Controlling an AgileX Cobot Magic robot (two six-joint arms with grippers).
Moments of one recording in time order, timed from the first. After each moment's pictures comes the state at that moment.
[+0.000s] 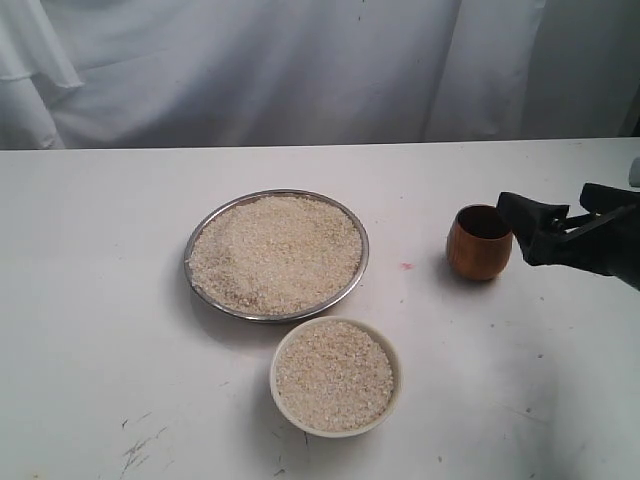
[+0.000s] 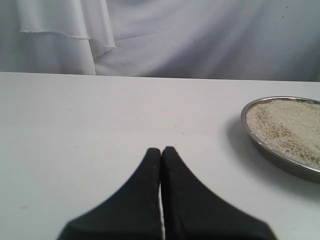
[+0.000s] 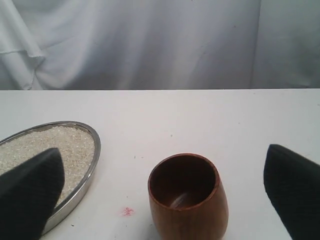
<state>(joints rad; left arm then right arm) 0.01 0.01 0.00 -0.04 0.29 0.01 0.04 1.61 -0.41 -0.58 -0.94 0.44</state>
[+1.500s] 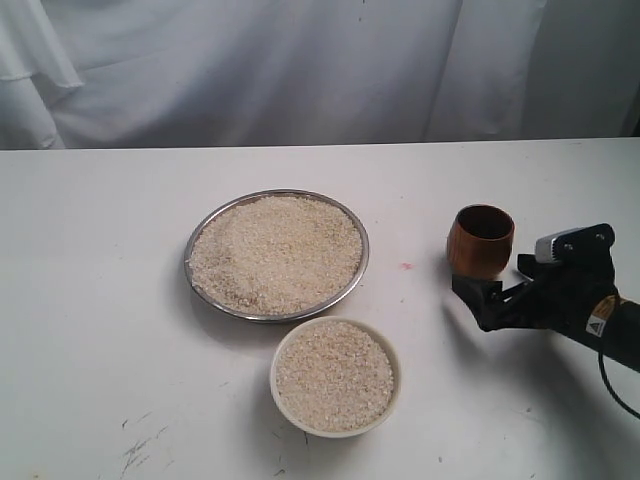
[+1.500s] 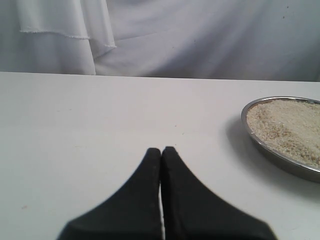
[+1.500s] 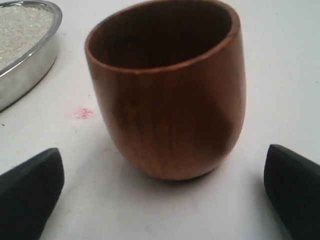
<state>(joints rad) 0.01 0.01 0.00 -0.04 0.29 0.01 0.04 2.18 -0.62 -0.64 -1.09 0.21</state>
